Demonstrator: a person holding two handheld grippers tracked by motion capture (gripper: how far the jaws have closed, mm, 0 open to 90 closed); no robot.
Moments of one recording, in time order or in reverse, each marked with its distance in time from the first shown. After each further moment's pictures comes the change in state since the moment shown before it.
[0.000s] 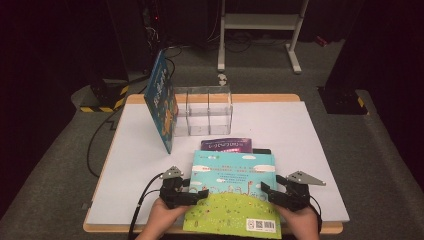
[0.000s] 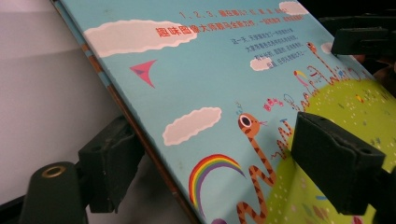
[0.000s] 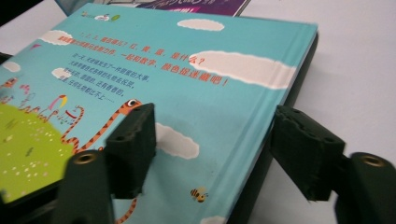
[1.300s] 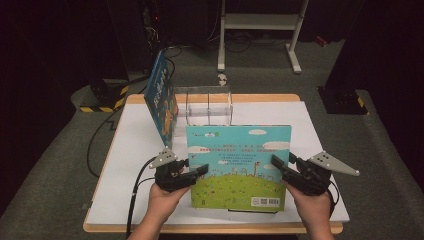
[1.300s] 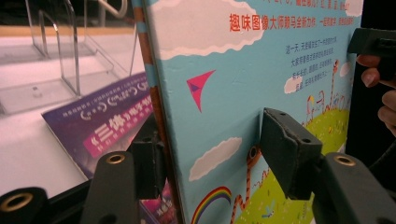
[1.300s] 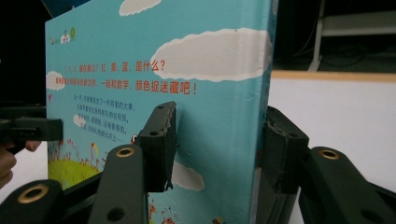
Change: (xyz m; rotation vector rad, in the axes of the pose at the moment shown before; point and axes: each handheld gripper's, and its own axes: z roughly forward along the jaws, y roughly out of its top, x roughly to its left) left arm -0.034 0.065 -0.039 -0.238 0.039 0.110; right arm 0.010 0.076 -0.059 -0.295 0.067 0.010
